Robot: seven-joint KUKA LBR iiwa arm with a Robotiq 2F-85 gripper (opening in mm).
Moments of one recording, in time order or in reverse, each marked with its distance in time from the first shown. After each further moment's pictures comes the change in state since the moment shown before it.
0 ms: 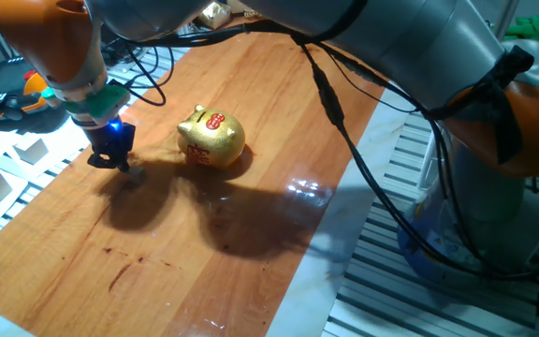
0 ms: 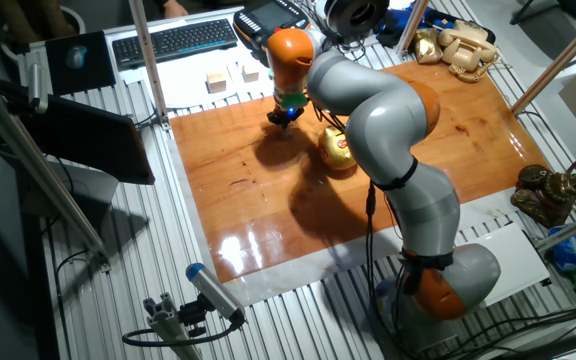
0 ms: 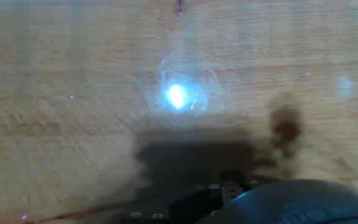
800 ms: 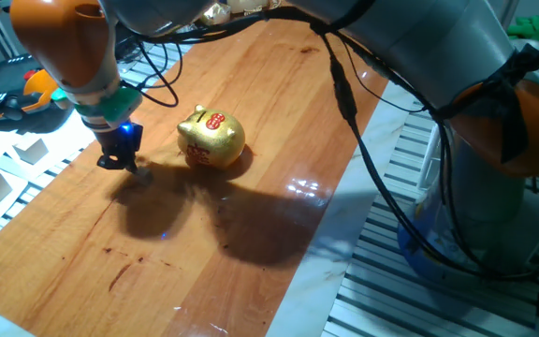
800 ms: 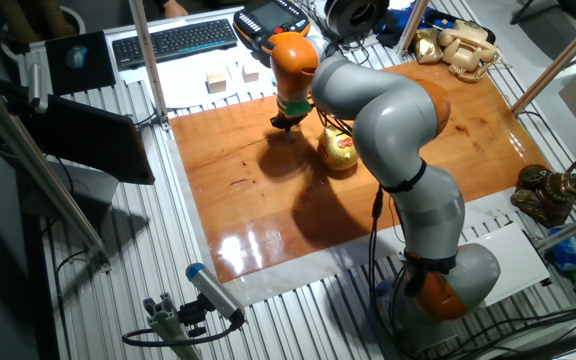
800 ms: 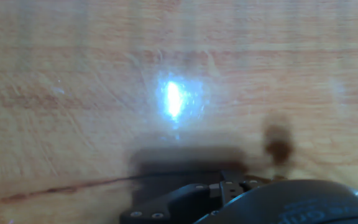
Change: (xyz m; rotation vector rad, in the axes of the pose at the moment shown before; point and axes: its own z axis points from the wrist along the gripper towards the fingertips) arm 0.019 -0.004 0.001 0.013 -0.056 -0.029
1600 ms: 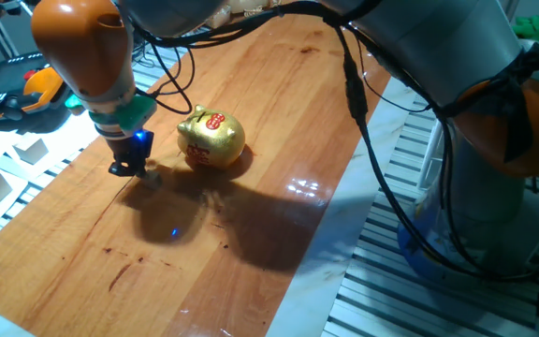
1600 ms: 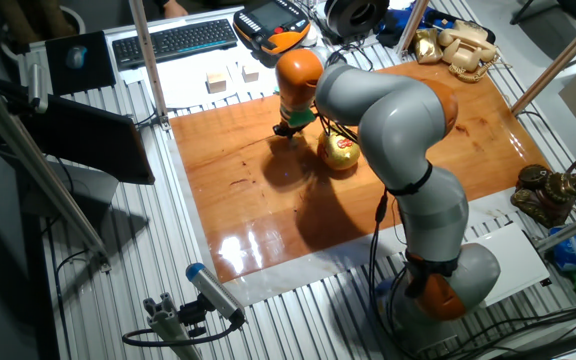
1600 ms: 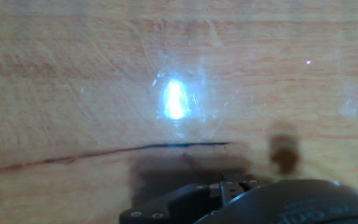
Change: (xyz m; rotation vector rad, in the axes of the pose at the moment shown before) arm 0.024 -0.001 0.003 -0.011 -0.013 -0.003
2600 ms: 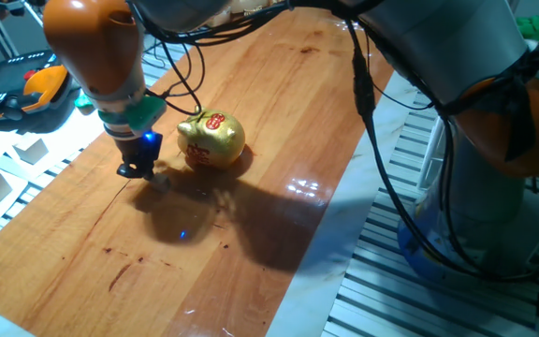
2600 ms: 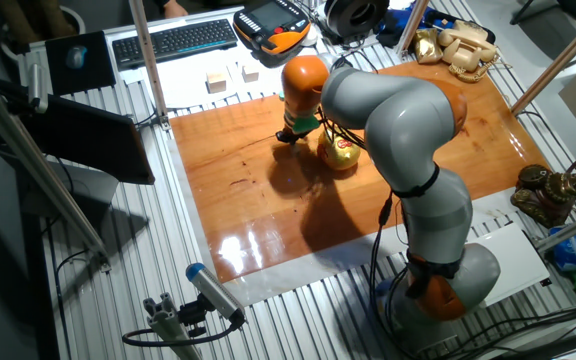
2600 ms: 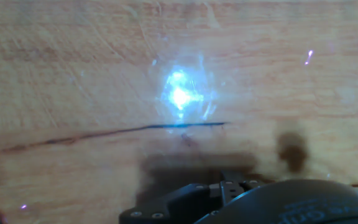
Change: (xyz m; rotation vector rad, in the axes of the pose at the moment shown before) arm 0.028 -0.001 0.001 -0.026 0.007 0.010
